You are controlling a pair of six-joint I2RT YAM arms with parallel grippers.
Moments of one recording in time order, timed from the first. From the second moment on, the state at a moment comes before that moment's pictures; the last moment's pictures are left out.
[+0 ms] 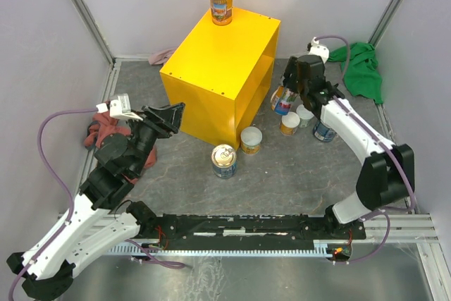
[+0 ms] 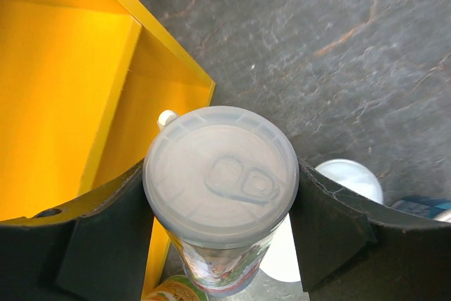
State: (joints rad) left arm -0.71 0.60 0.84 -0.13 -0.42 -0.60; right arm 0.33 1.56 1.27 -0.21 0.33 0.48
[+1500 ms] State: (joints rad) left arm -0.71 0.53 0.74 -0.13 -0.42 -0.67; right arm 0.46 1.64 2.11 -0.38 0.25 0.12
